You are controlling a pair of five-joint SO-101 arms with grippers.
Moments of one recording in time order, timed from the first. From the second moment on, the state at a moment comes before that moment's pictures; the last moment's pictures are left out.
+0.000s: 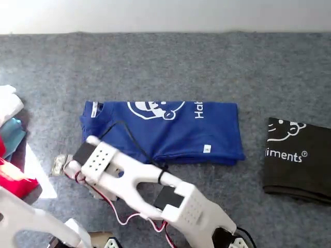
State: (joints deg) left arm -59.2 -31.3 2.1 99.0 -14.3; right arm -65.4 38.7 -24.9 93.4 21.4
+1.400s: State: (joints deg) left arm -59.2 -31.3 3.2 99.0 -14.3; right arm -51.0 40.4 -41.1 89.5 30.6
